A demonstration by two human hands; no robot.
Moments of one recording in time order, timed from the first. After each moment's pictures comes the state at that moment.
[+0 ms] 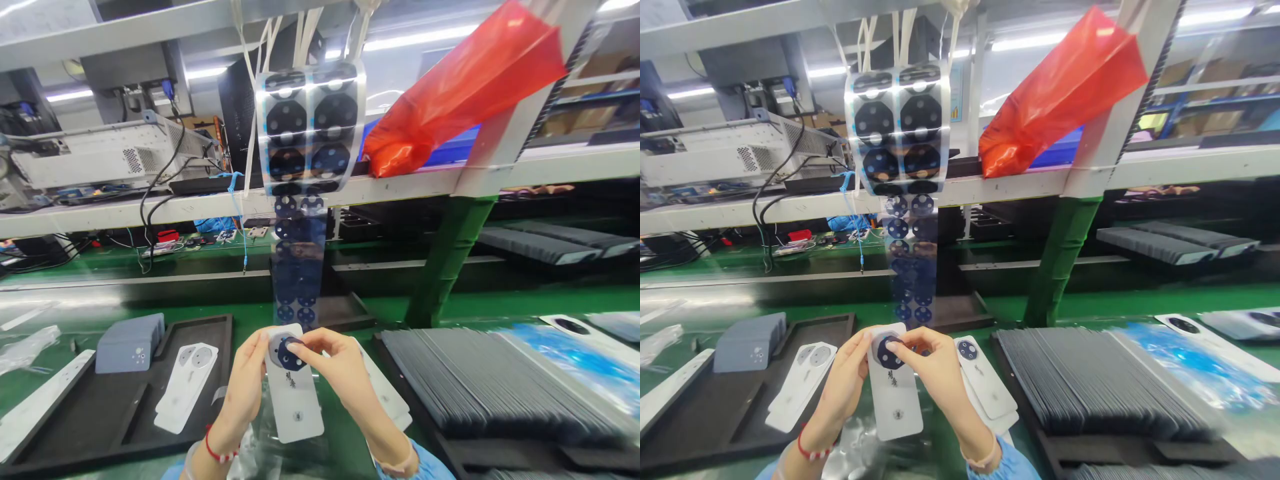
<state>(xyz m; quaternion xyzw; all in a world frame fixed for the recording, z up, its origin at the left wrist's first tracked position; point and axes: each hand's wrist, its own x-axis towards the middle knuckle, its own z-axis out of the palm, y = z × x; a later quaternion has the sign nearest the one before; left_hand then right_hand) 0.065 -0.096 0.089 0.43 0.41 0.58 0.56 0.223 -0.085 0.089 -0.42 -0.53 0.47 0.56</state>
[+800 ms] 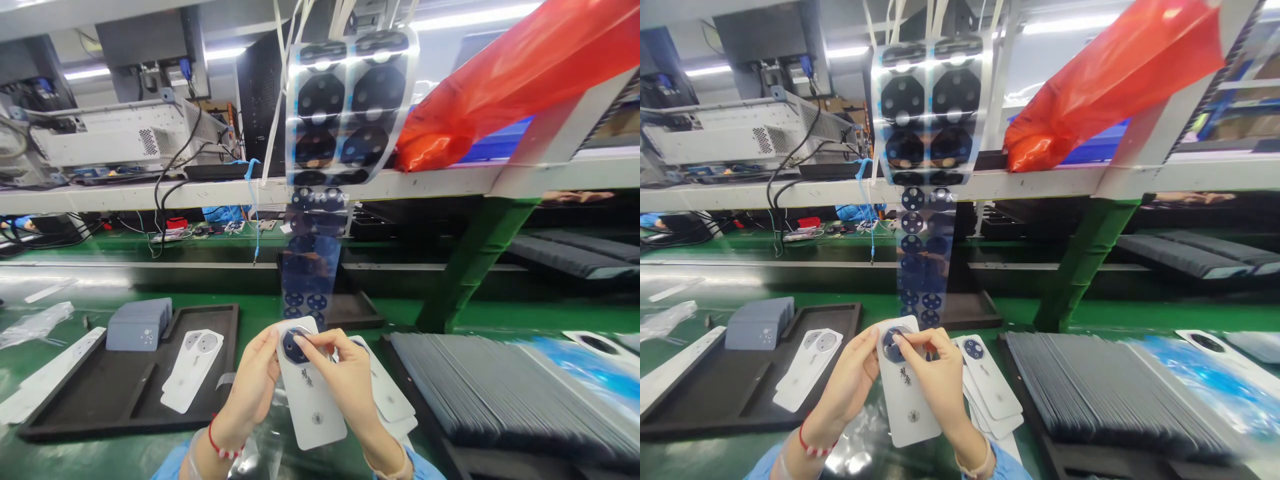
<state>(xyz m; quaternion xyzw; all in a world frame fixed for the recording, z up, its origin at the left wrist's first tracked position) 0.070 -0.112 0.104 0.34 0.34 0.59 0.65 0.209 -0.095 0.076 -0.46 -0.54 0.34 0.61</state>
